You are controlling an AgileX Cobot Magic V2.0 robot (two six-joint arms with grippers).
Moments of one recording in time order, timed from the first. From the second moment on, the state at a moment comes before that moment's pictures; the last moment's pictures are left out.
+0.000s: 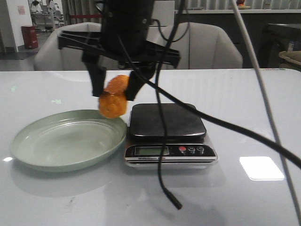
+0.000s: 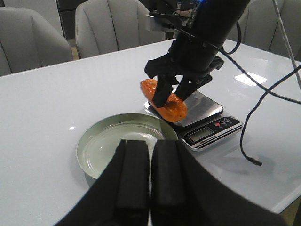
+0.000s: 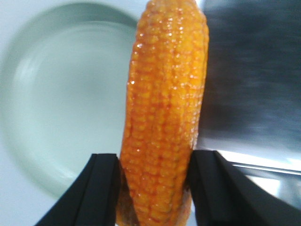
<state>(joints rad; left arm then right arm) -0.65 -0.01 -0.41 0.15 0.67 -0.13 0.79 1.99 -1.71 -0.08 0.86 0.82</state>
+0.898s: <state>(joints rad) -0.65 -0.01 -0.41 0.15 0.67 -0.13 0.85 2.25 -1.98 0.05 0.91 0.79</state>
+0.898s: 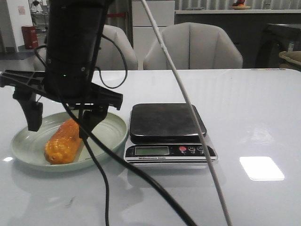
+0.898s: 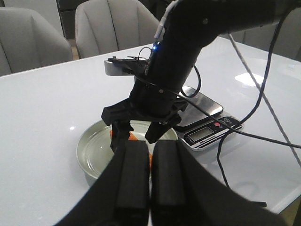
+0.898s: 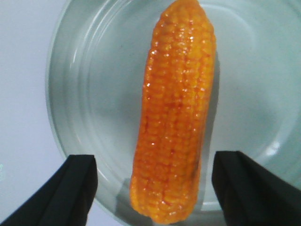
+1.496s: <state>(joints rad) -0.65 -0.01 -0.41 0.15 0.67 -0.13 0.75 2.07 -2.10 0.17 1.24 0.11</state>
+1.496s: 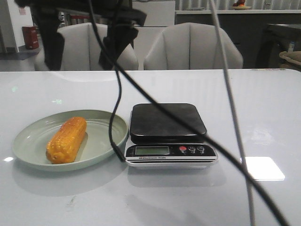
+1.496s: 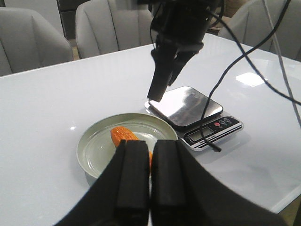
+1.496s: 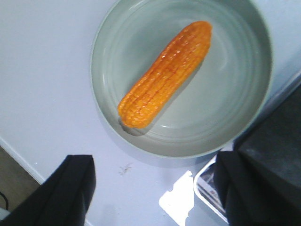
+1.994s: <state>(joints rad) -0.65 -0.01 -0.41 0.15 0.67 -0.13 0.61 1.66 -1.64 0.17 1.18 0.00</state>
